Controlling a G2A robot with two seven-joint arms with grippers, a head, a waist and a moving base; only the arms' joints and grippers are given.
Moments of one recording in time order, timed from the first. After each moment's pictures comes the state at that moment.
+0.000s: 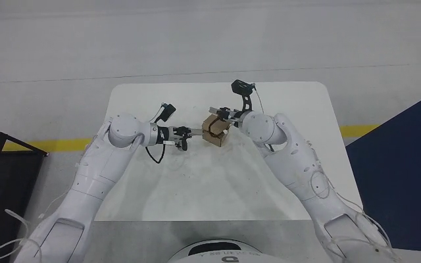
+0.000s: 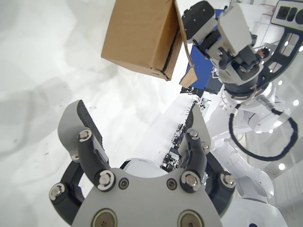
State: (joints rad) left arm 0.99 -1.13 -1.05 -1.26 -0.07 0.14 -1.15; right arm -1.02 -1.35 1.01 -1.43 -0.53 0.39 0.72
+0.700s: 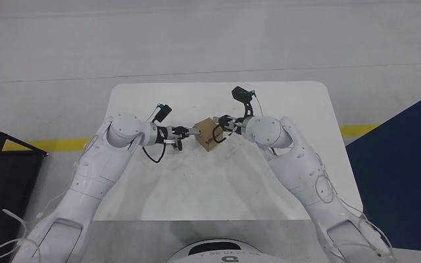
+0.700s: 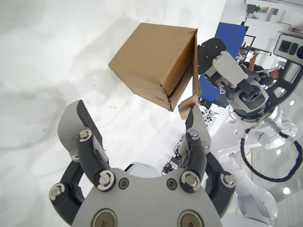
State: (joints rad) left arm 0.98 -1.12 -1.03 -1.26 0.00 0.24 -1.11; right arm -1.08 -1.33 1.05 -1.49 -0.47 0.39 0.80
